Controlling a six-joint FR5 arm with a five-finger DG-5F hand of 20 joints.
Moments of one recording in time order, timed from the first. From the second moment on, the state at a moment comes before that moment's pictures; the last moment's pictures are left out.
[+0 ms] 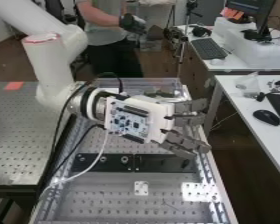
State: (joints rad) arm 1.45 -2.06 -1.69 -2.51 -1.28 0.38
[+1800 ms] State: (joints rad) arm 1.39 -2.26 -1.48 -2.69 -1.42 0.43
